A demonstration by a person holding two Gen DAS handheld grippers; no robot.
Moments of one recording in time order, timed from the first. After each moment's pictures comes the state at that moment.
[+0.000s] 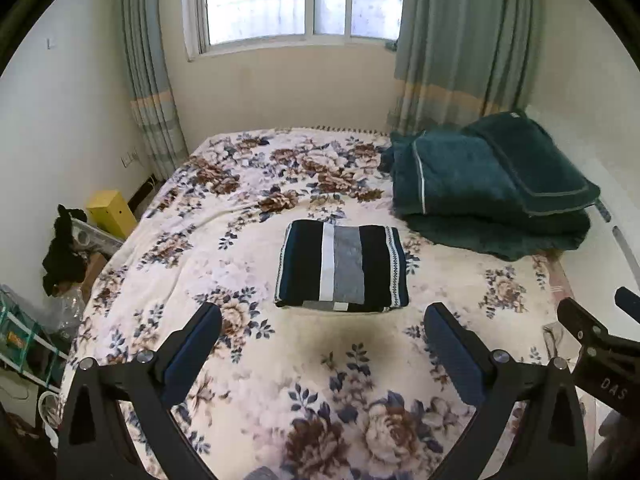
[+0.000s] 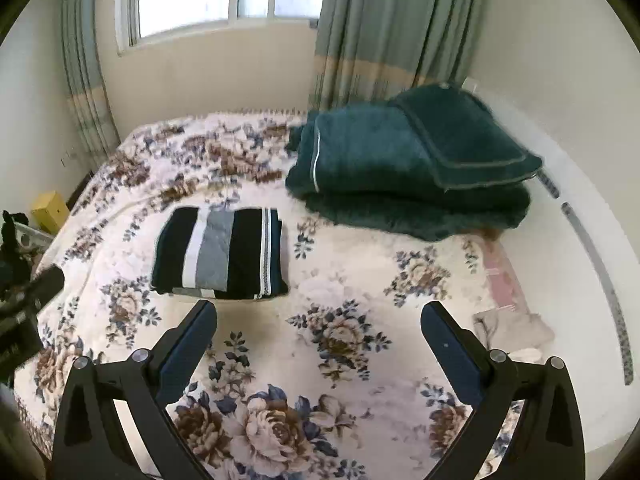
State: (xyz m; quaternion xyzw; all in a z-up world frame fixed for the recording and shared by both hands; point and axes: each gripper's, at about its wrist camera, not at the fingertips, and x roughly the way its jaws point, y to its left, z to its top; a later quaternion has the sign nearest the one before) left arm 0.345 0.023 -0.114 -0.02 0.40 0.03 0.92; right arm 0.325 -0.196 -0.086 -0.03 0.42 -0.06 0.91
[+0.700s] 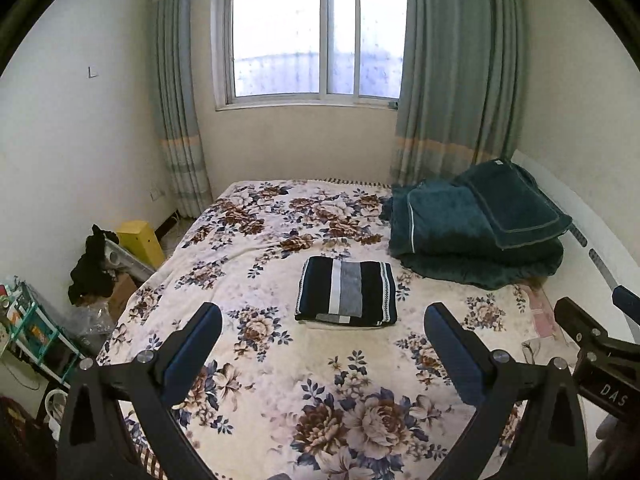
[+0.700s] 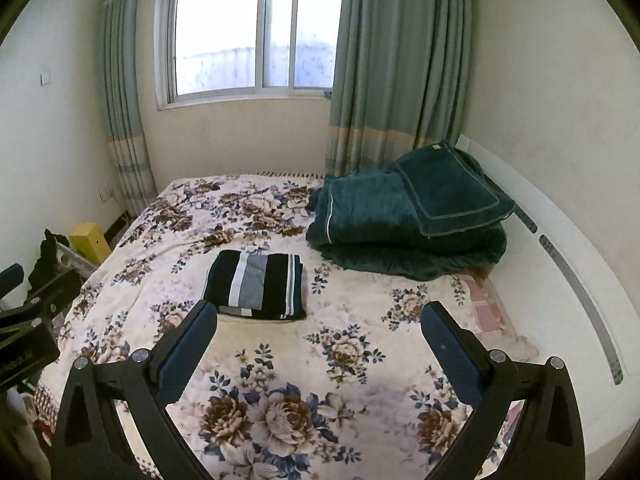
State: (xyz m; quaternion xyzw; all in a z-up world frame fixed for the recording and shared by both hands) left arm 0.199 0.018 -0.018 -0.02 0.31 0.06 0.95; right arm 0.124 -0.198 0.067 -0.02 0.32 -0.02 0.95
